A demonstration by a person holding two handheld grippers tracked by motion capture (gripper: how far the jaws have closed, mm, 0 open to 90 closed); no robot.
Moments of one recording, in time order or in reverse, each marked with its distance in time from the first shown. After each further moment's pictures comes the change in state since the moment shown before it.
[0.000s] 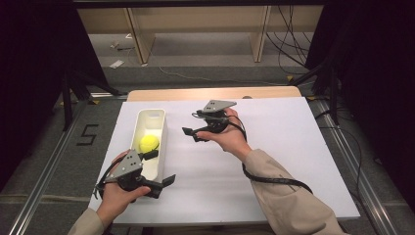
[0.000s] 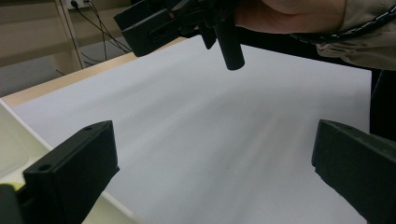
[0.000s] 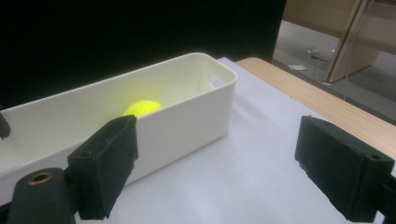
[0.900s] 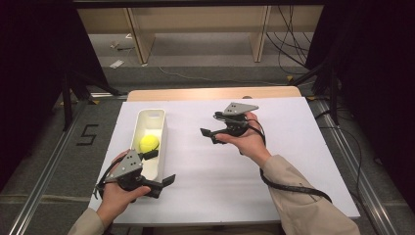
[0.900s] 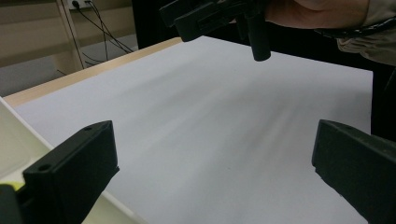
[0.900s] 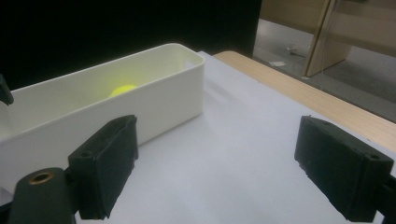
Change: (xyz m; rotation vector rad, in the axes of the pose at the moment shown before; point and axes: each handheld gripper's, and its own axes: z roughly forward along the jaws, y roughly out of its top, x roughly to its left) left arm 0.000 0.000 0.000 -0.002 0.004 -0.003; right arm -0.014 -0.019 -0.048 -0.013 -0.067 0.024
